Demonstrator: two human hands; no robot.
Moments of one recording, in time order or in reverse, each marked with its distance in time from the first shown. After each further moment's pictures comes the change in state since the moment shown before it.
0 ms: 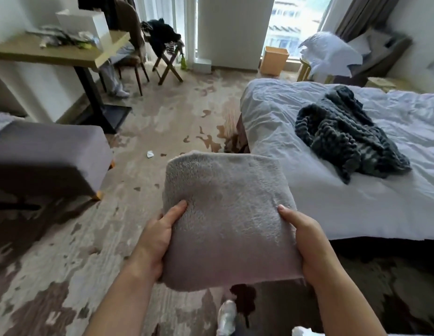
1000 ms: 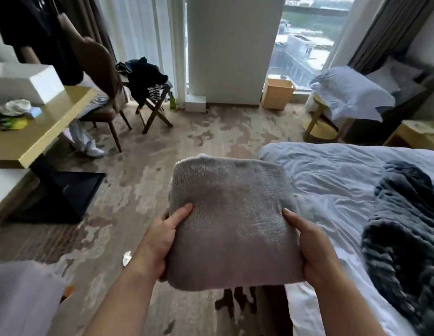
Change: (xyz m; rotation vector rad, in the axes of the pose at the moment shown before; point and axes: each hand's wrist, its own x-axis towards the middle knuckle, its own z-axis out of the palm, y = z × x) left_hand 0.699 0.429 0.135 0.104 -0.058 0.062; right_hand 0.691 -0.360 0.221 0.111 0.090 -0.046
